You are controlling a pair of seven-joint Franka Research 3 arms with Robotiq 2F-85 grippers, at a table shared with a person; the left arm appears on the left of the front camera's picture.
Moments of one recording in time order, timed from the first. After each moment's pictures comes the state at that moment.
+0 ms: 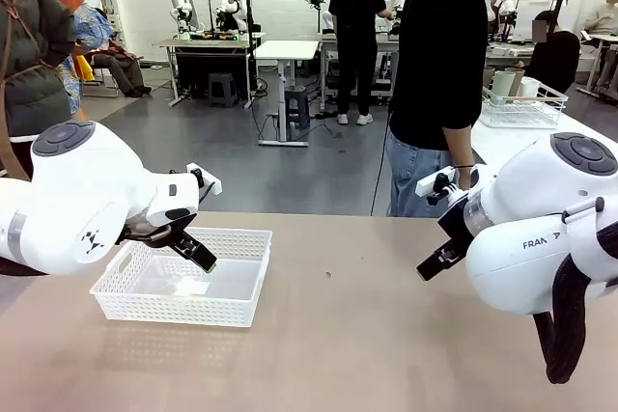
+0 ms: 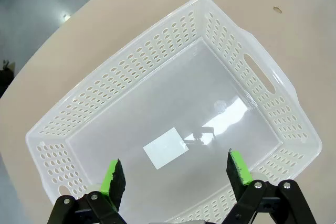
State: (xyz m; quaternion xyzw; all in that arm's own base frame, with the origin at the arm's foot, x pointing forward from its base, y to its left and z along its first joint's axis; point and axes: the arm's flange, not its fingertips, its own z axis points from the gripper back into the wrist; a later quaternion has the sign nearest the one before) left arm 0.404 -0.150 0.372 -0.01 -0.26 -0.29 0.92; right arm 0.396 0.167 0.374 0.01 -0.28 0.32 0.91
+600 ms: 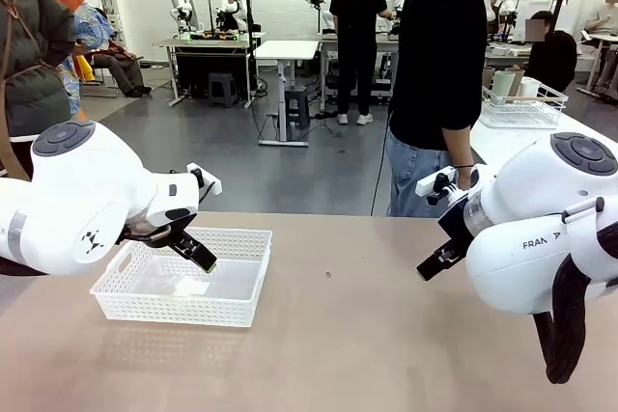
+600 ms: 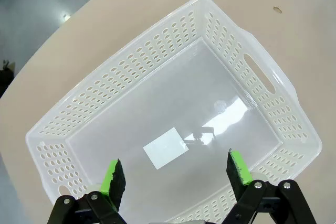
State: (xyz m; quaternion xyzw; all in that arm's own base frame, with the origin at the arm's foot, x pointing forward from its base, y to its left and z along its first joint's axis) left arm 0.404 -0.150 0.372 -0.01 -0.26 -0.29 0.92; right arm 0.396 0.167 0.374 0.01 -0.28 0.32 0.91
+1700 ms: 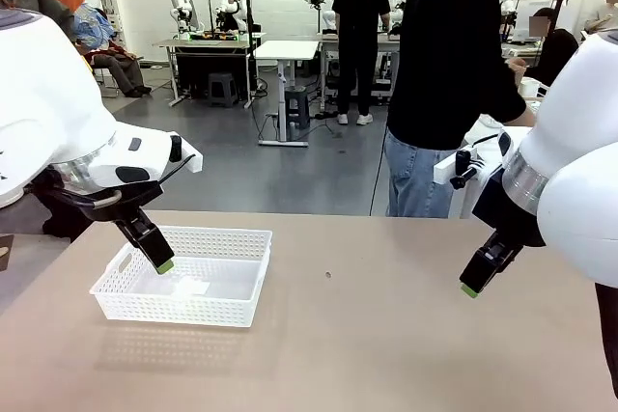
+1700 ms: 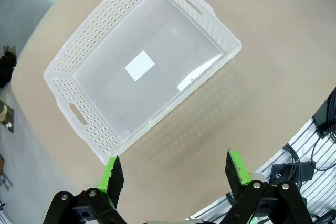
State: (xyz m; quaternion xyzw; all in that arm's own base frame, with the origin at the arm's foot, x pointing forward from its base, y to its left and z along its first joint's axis) left arm 0.306 -0.154 0.487 0.03 -0.17 -0.36 0.92; right arm 0.295 0.167 0.476 -0.04 -0.16 0.36 0.92
